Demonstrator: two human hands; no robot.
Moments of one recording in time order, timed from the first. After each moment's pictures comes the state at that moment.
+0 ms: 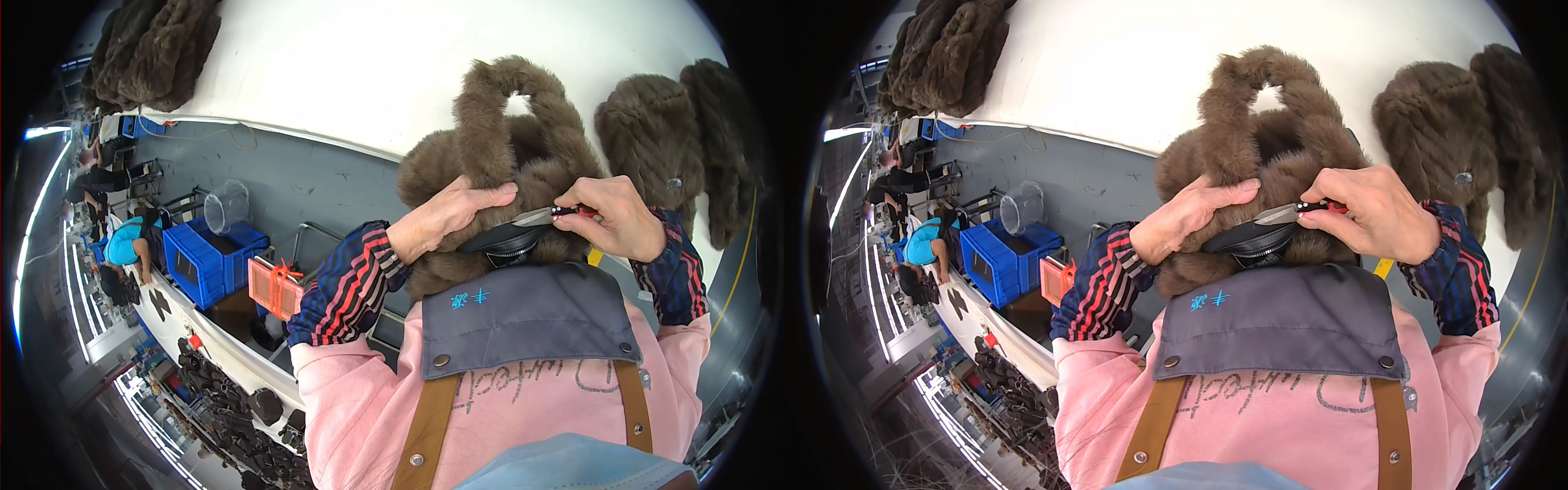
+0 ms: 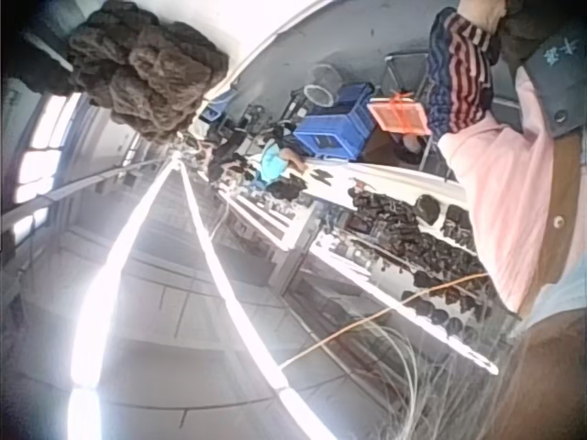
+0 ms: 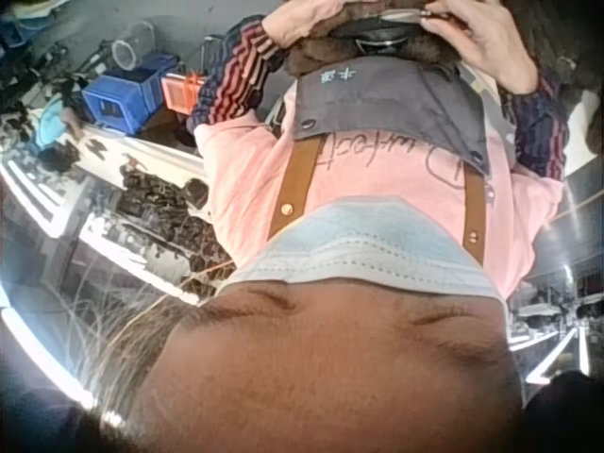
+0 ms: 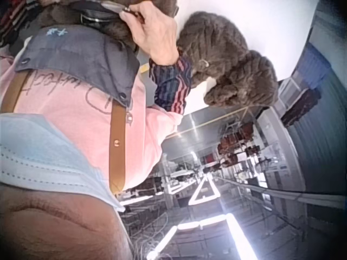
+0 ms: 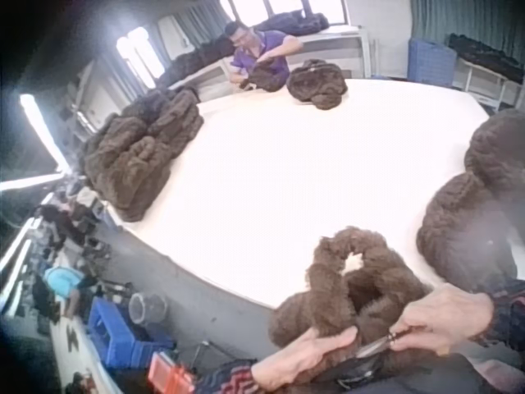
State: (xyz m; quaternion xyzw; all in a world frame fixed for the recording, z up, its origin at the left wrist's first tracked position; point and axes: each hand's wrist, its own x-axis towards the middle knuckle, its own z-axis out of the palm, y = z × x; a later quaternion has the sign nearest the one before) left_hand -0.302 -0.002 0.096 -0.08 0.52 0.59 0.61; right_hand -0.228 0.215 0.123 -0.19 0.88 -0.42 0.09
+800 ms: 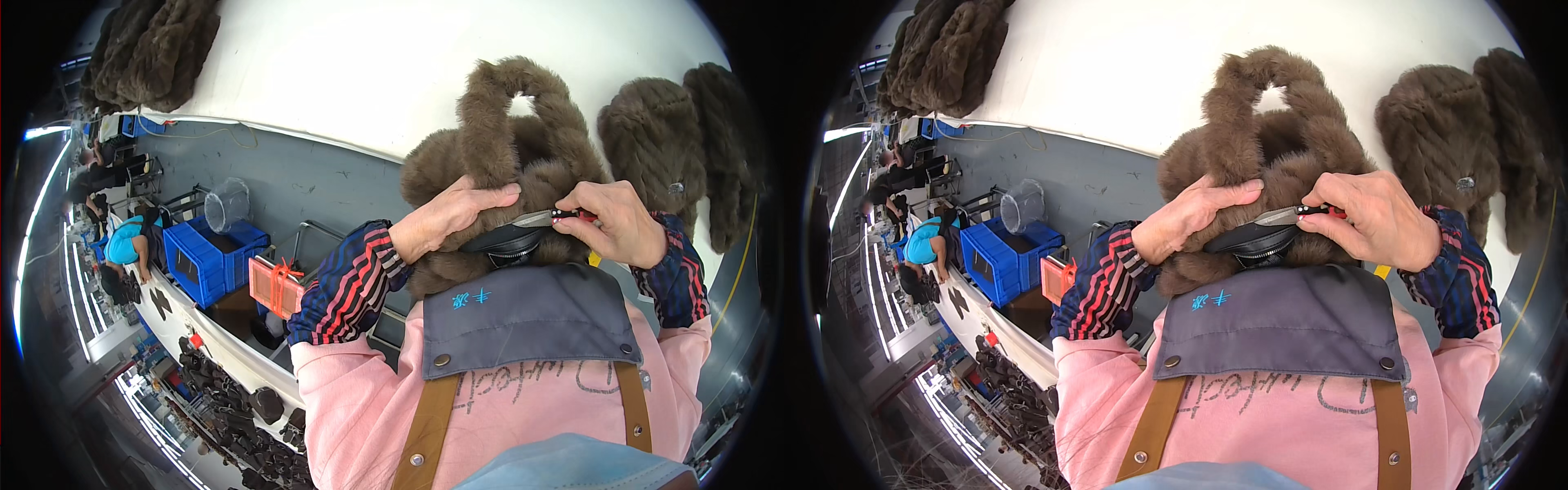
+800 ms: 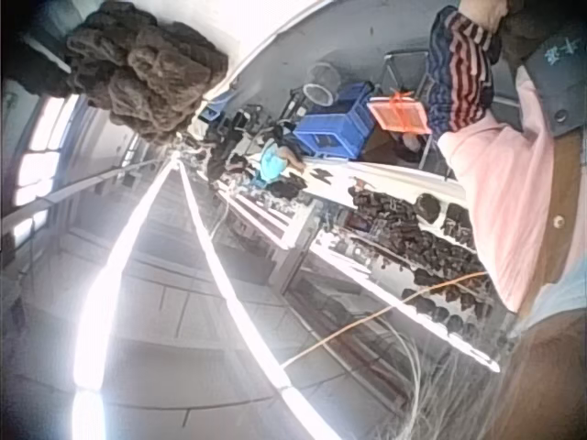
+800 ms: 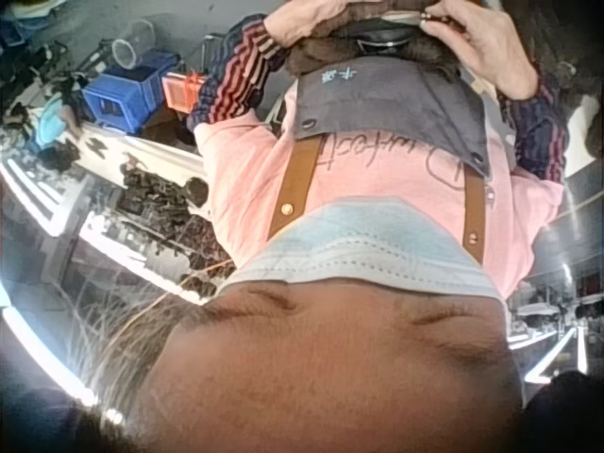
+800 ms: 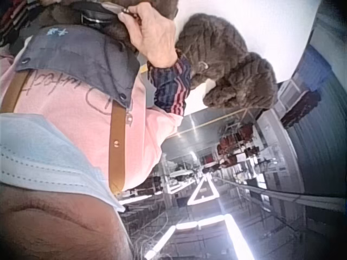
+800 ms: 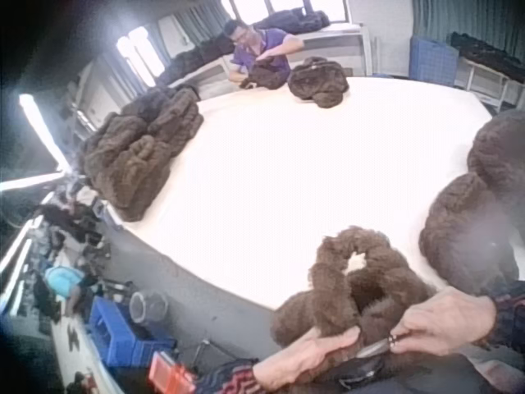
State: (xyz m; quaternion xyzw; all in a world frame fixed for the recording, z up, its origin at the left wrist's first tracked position) left_hand -0.304 0.001 0.071 0.00 0.53 0.63 0.57; right_hand -0.232 0.213 0.123 -0.19 0.89 -0.41 0.09
